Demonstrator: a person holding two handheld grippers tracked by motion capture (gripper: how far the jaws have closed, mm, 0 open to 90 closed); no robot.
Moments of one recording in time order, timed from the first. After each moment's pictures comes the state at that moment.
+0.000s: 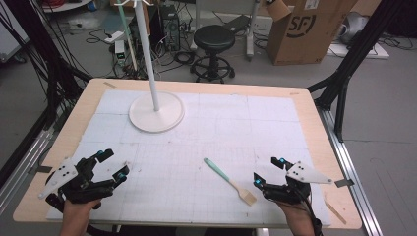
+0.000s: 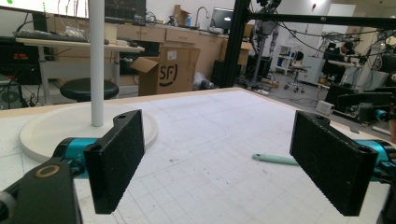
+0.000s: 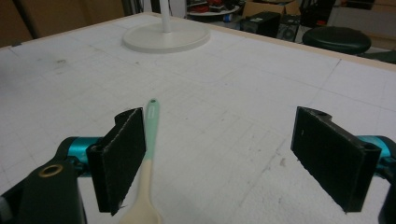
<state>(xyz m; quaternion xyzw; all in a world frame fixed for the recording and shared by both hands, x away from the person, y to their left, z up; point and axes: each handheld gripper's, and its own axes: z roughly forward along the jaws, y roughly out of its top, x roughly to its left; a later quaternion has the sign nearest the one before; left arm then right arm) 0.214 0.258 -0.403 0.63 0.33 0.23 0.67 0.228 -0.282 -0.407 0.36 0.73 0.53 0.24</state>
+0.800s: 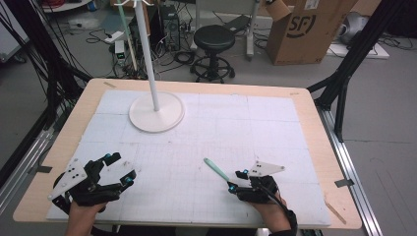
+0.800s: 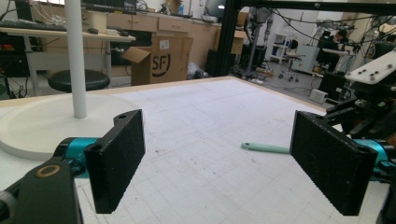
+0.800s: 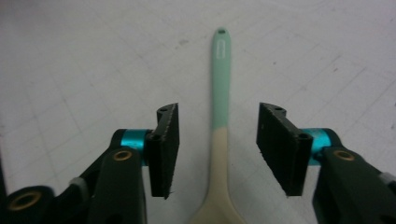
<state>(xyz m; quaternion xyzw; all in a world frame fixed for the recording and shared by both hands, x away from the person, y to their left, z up) 0.213 0.241 -0.405 0.65 0.32 0.22 0.65 0.251 -0.217 -0.440 0.33 0.83 0.43 0.12</state>
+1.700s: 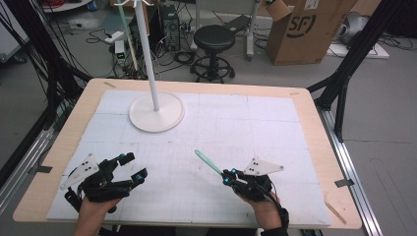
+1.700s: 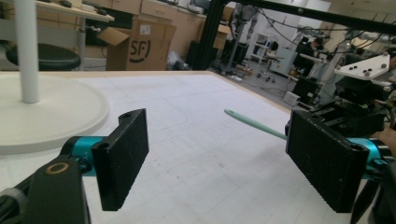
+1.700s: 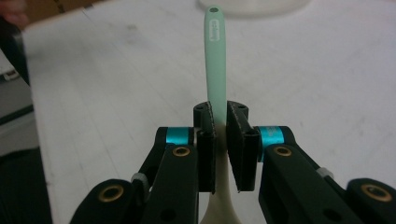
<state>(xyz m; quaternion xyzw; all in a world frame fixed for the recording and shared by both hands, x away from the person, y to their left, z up) 0.223 0.216 -0.397 0.64 0.34 0.14 0.67 0.244 -0.198 -0.416 0.29 0.80 0.52 0.12</state>
